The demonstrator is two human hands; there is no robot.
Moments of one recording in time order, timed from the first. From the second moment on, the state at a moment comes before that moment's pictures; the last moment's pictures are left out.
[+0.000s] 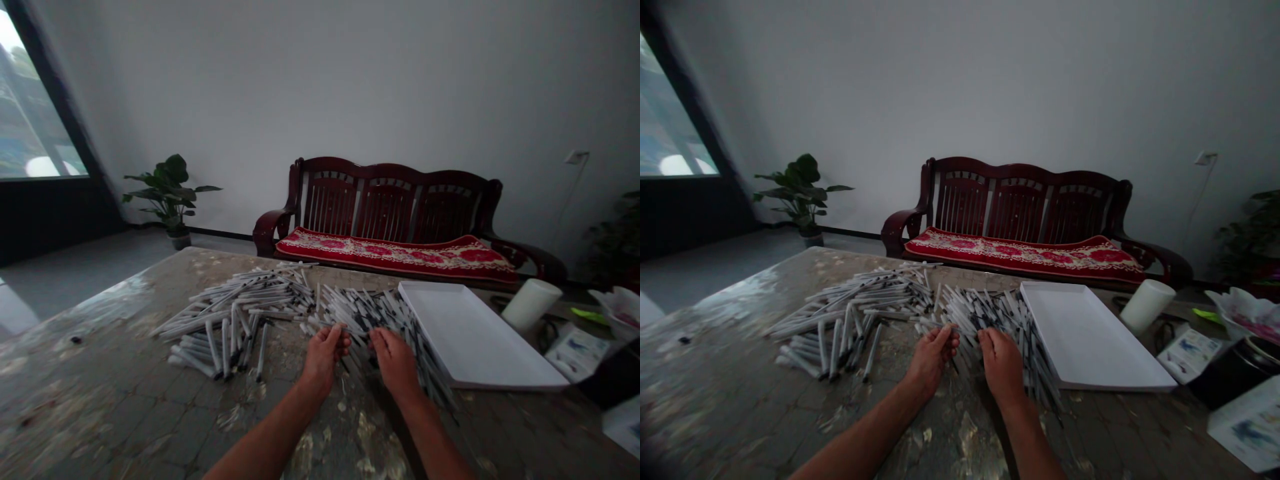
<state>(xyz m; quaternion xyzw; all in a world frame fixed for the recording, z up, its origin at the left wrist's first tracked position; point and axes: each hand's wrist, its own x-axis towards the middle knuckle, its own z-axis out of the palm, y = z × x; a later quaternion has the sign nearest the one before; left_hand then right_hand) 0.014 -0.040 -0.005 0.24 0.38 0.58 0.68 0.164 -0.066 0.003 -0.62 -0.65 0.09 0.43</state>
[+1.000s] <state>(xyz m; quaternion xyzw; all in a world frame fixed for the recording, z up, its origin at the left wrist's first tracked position) -0.002 -0.024 -0.007 0.19 0.41 0.66 0.60 0.188 -0.063 -0.004 -0.64 -0.59 -0.01 0.49</state>
